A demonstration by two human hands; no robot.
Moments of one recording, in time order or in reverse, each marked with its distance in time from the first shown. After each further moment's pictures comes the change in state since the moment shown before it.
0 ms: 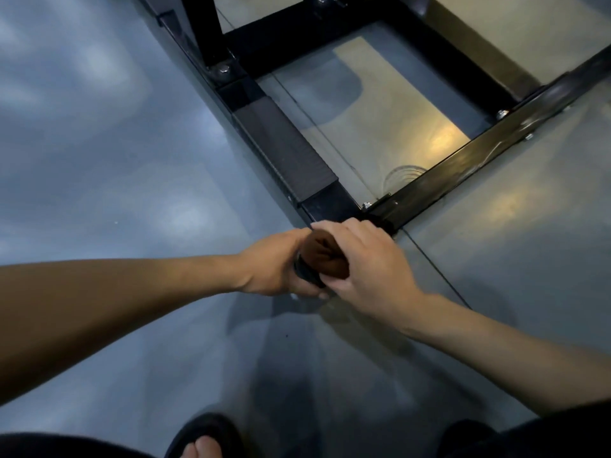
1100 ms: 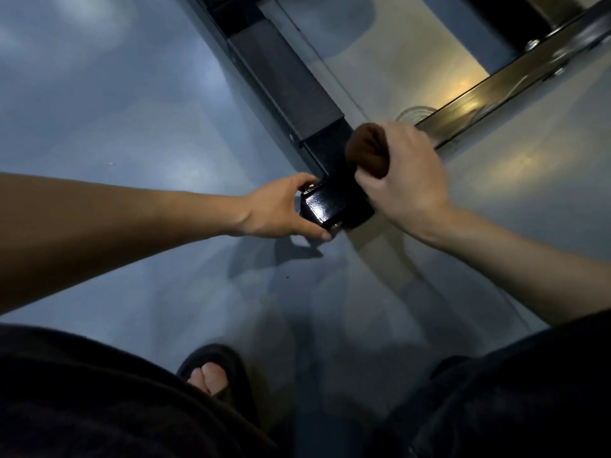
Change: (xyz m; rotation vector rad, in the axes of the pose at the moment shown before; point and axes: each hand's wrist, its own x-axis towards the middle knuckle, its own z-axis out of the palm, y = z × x) left_hand -0.004 -0.005 0.013 -0.157 0.005 -0.143; right_hand 0.016 0.035 -0.015 -0.053 0.164 0.258
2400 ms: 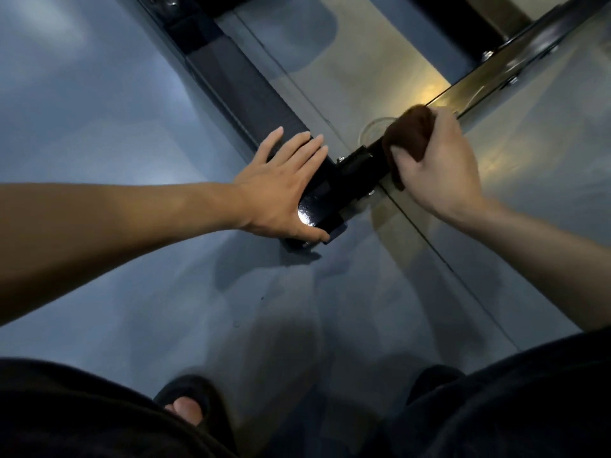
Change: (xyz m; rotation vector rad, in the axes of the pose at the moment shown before) left_hand 0.037 0.045 -0.015 0.922 0.129 0.245; right_hand 0.017 0.070 -0.043 0.065 0.121 0.241
